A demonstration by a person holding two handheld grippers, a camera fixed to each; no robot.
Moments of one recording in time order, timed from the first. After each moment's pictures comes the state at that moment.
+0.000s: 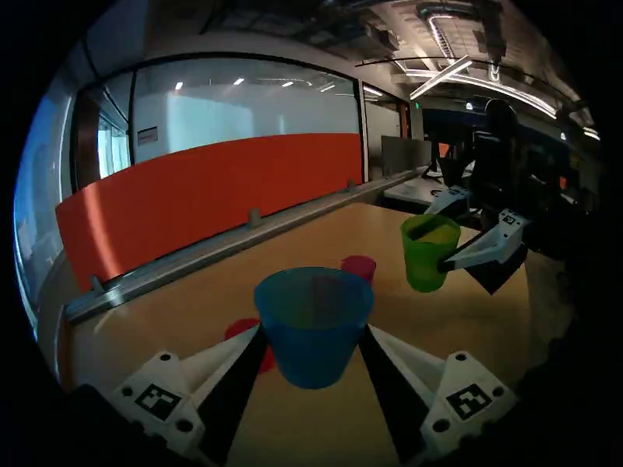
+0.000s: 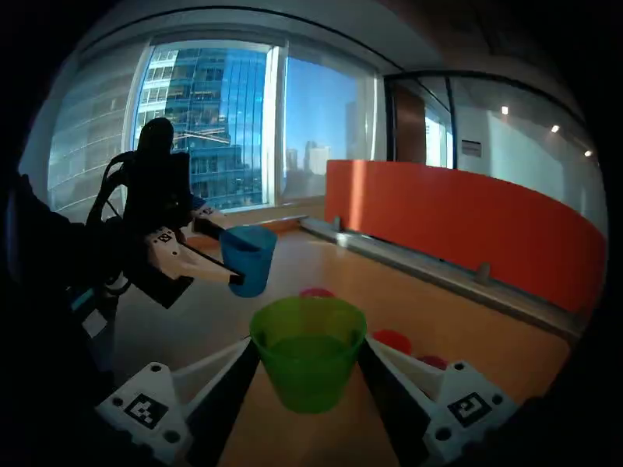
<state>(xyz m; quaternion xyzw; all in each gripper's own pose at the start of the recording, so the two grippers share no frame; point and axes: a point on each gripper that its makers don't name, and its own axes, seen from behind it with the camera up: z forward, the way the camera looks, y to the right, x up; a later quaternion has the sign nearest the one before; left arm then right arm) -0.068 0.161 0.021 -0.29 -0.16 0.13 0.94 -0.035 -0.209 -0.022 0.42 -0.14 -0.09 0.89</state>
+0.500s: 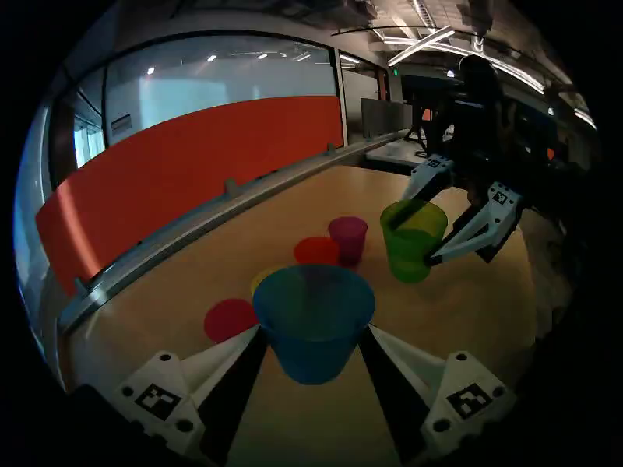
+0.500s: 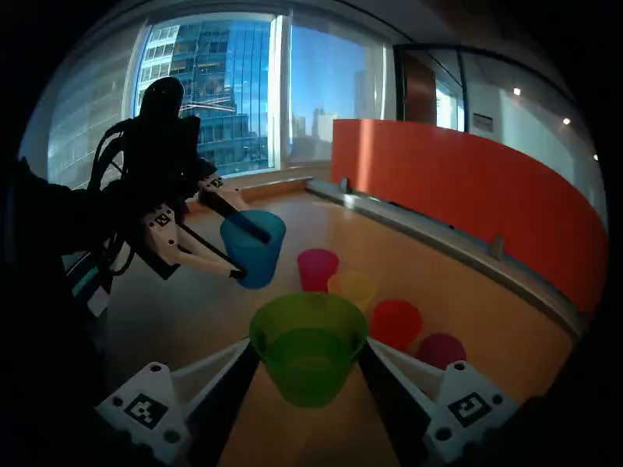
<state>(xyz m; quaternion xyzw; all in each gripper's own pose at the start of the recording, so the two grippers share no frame) -0.116 0.171 0.028 -0.33 -0.22 0.17 0.90 -0.085 -0.207 -0.005 0.43 -0.21 -0.12 0.87</state>
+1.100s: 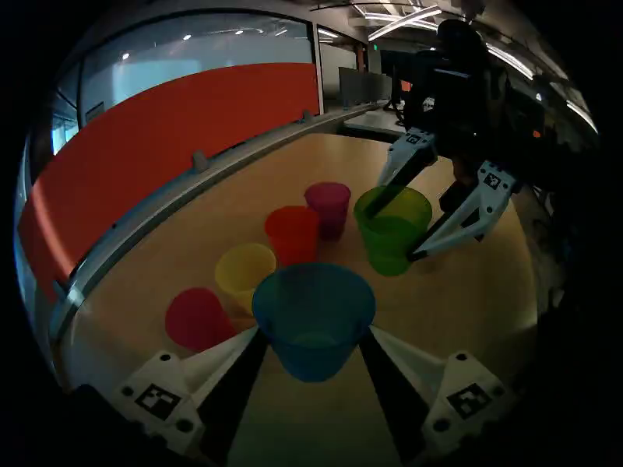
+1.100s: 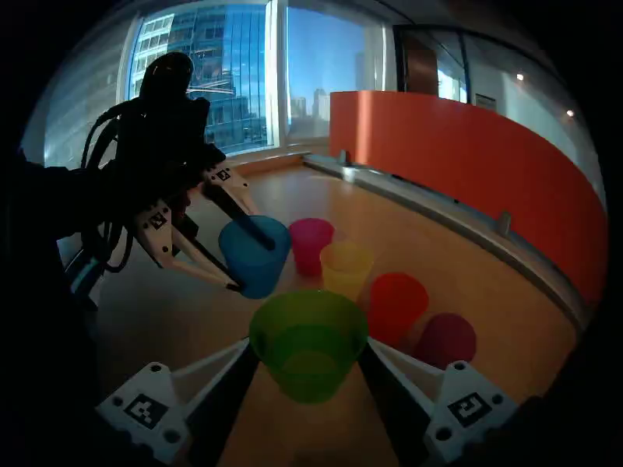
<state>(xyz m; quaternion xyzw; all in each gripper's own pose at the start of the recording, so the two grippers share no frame) -0.167 0.197 0.044 -0.37 -0.28 0.20 0.86 -0.125 -0.197 0.007 0.43 -0.25 -0.13 0.86</state>
